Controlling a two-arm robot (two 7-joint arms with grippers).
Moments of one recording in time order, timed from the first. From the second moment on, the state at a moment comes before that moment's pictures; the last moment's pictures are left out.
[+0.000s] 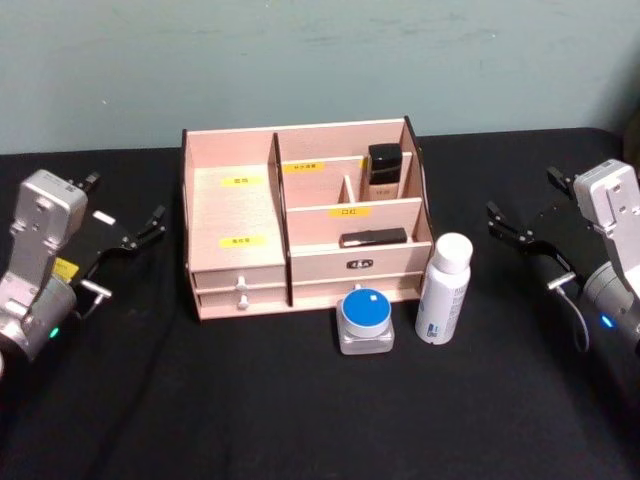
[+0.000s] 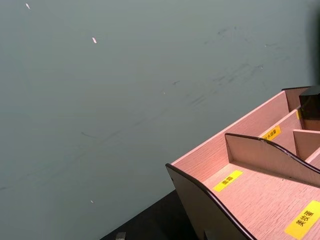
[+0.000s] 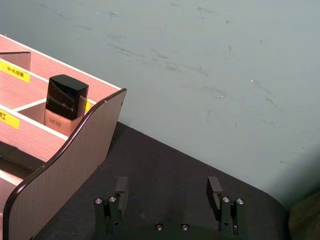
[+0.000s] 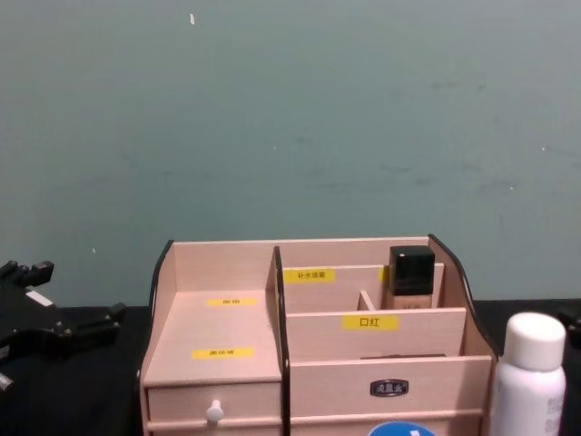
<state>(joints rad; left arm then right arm) -0.20 0.60 0.45 -1.41 -0.25 -0.12 0.03 0.20 0.60 -0.45 -1.41 0.25 -0.12 -0.03</state>
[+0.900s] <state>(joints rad) -0.20 0.60 0.45 -1.41 -0.25 -0.12 0.03 0.20 0.60 -0.45 -1.41 0.25 -0.12 -0.03</state>
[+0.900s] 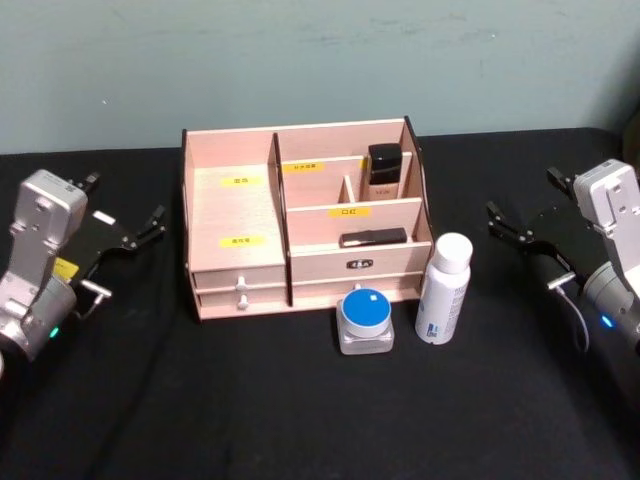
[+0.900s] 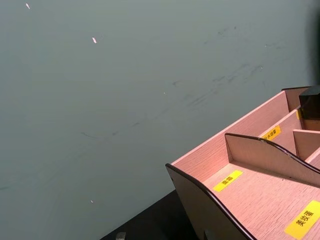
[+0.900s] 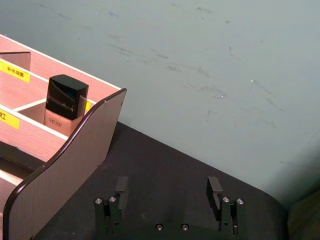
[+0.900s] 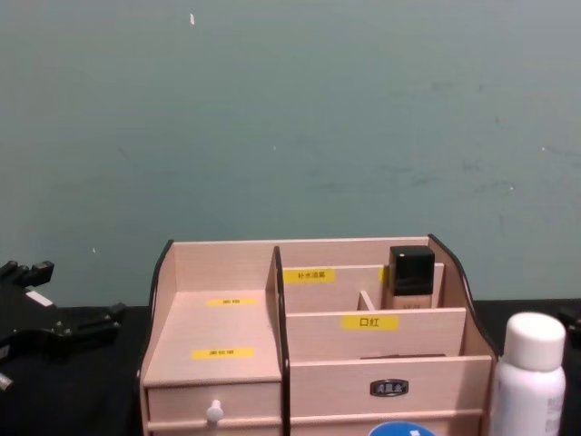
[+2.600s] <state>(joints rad) -0.20 0.60 0.45 -1.41 -0.25 -0.12 0.03 -0.26 0.81 -0.16 -1.98 0.52 -0.06 0.14</state>
